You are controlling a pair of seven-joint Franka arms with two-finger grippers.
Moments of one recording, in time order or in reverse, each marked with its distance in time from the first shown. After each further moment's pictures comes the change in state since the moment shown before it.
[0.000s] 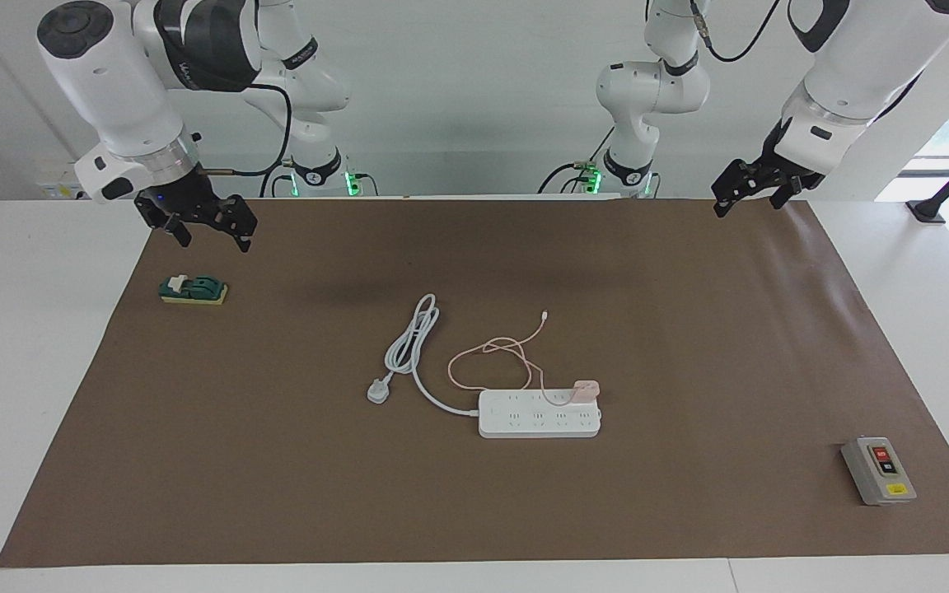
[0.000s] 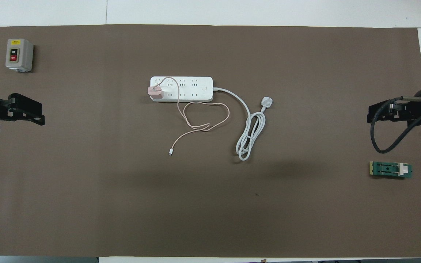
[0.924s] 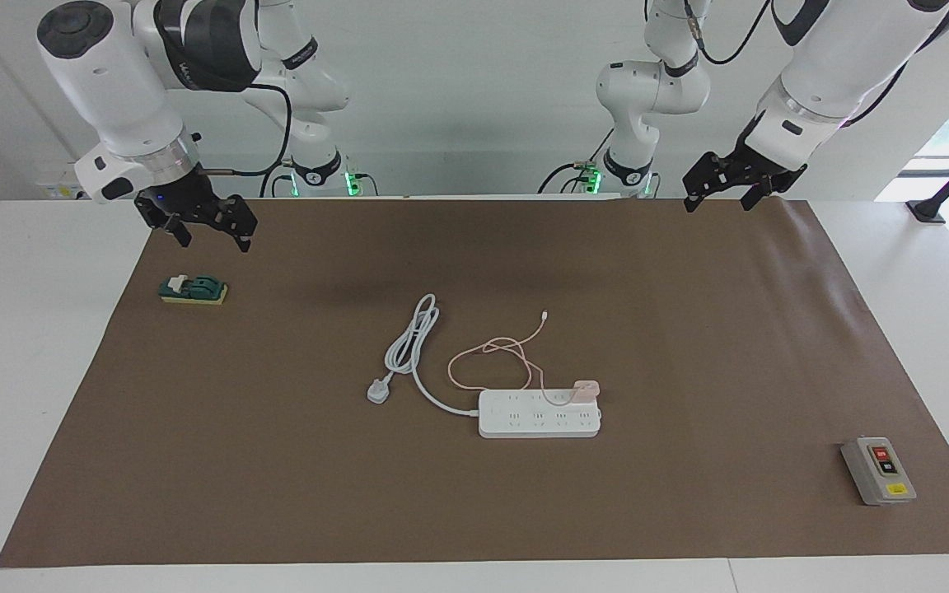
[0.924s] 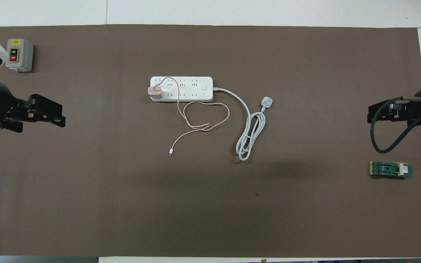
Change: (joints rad) left arm -0.048 0.010 0.000 0.023 -0.086 -0.021 0.006; right arm 0.000 0.000 0.000 0.000 0.000 0.000 0.000
